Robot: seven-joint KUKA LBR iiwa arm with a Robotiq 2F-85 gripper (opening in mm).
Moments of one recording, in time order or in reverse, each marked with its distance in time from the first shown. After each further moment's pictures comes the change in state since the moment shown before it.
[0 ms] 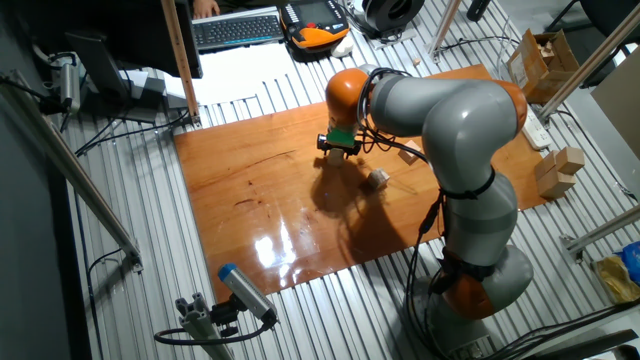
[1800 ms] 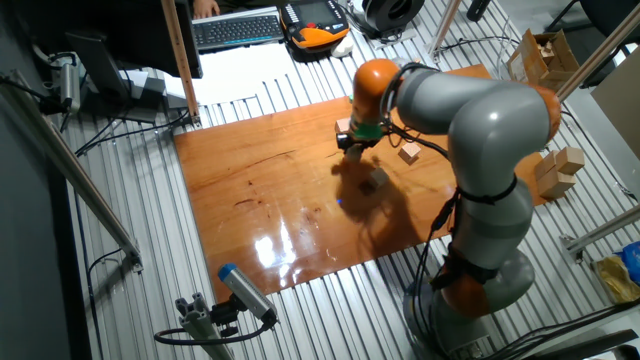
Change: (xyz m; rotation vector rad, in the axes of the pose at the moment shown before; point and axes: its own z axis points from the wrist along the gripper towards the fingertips) arm -0.011 -0.061 -0.037 -0.052 0.003 -0.294
